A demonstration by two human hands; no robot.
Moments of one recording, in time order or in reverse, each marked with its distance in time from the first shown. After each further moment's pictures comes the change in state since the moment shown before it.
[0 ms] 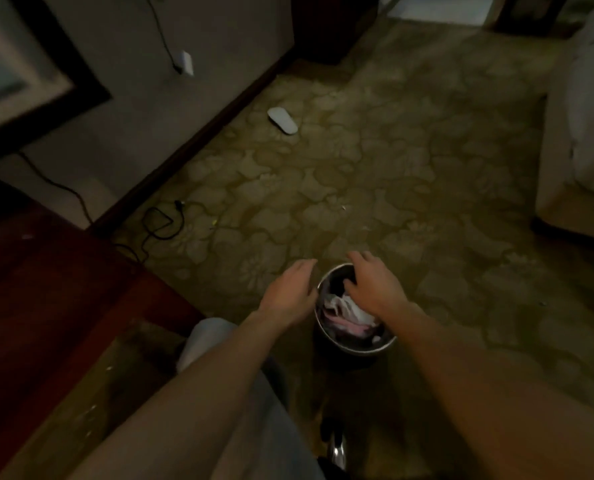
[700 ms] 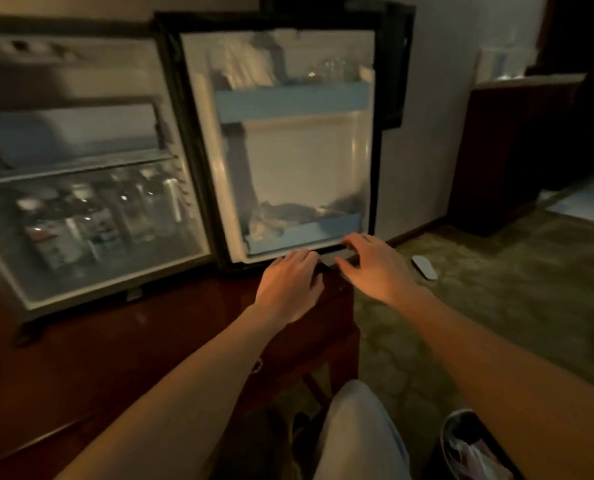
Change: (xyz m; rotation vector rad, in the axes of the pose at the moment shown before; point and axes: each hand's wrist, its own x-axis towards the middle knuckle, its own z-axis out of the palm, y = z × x) left_hand -0.272 -0.045 -0.306 0.486 0.798 -0.090; right_hand -0.096 -0.367 -0.155 0.023 0.394 -0.848
